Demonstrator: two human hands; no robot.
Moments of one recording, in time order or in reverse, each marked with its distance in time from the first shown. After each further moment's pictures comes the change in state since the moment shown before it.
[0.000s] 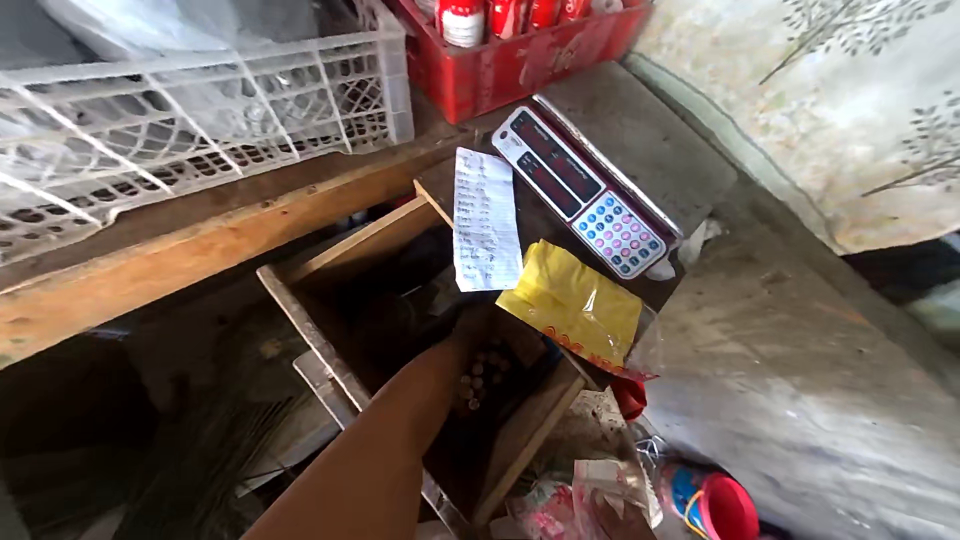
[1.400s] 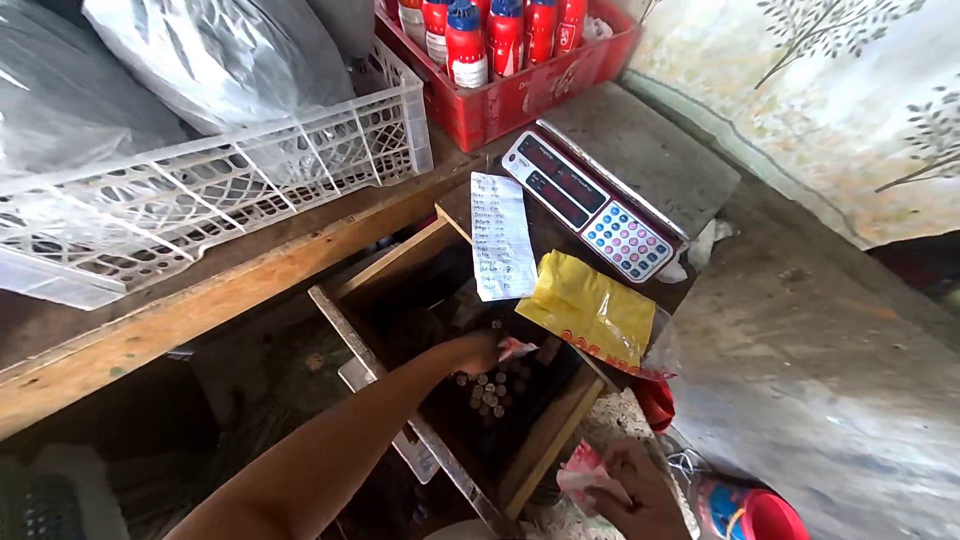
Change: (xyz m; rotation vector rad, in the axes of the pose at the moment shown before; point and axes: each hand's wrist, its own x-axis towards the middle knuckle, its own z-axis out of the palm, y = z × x) left_hand -0.096 0.008 -0.081 -0.121 -0.324 0.072; right_hand 0.018 -0.021 0.007 -0.696 -0.084 -0.673
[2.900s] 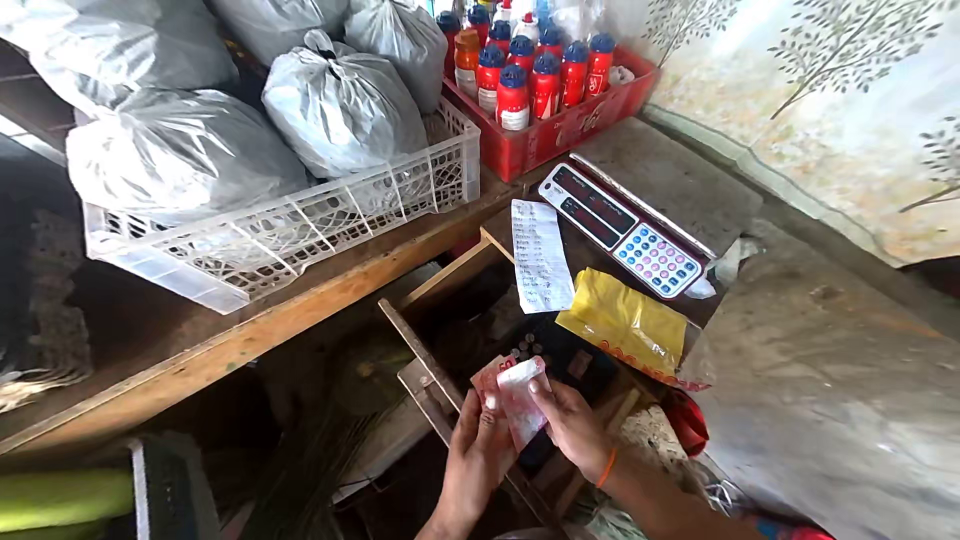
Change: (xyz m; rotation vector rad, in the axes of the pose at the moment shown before) left_hand -0.151 0.019 0.108 -1.240 0.976 0.312; right_hand 0.108 -0.102 0.091 0.410 -0.265 0.219
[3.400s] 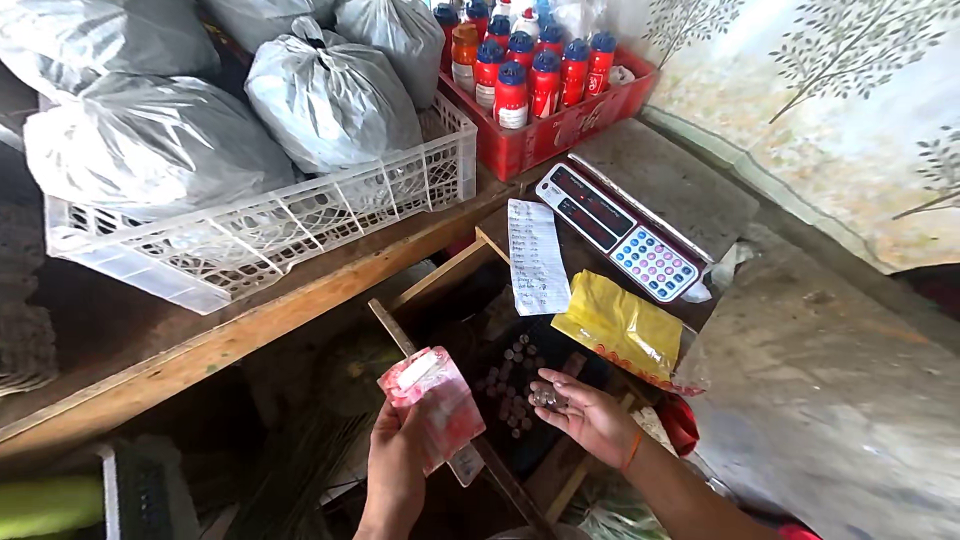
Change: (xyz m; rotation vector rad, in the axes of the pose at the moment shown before) left_hand 0.025 0.005 -0.049 -0.144 0.416 -0.084; right_hand 0.020 0.019 -0.051 0.641 -0.018 0.393
